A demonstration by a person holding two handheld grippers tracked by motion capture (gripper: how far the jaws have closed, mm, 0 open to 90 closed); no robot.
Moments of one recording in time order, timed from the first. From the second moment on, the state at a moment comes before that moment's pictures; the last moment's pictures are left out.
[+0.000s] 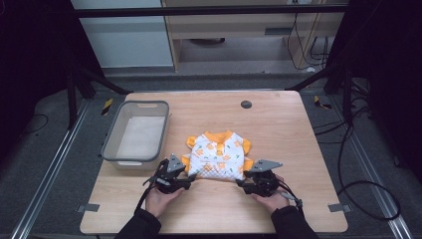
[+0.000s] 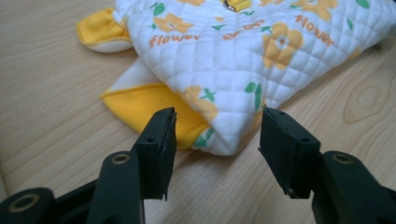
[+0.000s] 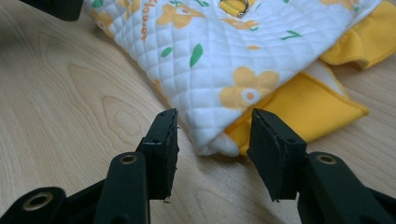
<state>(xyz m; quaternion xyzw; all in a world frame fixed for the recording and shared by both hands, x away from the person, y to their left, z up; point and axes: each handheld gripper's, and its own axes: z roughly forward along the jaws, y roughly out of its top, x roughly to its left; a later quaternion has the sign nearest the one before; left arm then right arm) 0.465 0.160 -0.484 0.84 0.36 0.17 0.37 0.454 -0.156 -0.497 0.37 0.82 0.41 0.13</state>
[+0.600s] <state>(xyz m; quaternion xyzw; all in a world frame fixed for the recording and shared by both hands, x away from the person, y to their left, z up) 0.468 0.160 -0.487 0.84 0.36 0.15 0.38 0.457 -0.155 -0.497 0.37 0.82 0.40 0.13</state>
